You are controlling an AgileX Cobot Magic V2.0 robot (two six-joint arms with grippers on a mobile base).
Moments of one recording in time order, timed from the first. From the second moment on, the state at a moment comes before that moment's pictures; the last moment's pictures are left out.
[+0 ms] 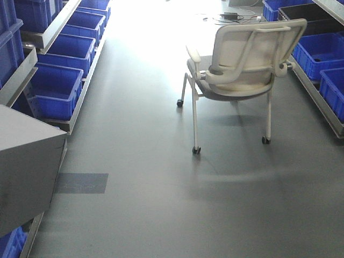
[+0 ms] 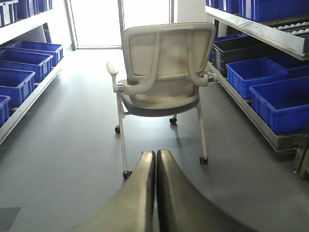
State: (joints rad) left arm -0.43 0.26 -0.55 -0.15 0.36 0.08; right arm -0.08 -0.02 0.03 0.01 0.22 0.01
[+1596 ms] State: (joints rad) left arm -0.43 0.26 -0.55 -0.15 0.36 0.08; right arm -0.08 -0.02 0.03 0.01 0.22 0.01
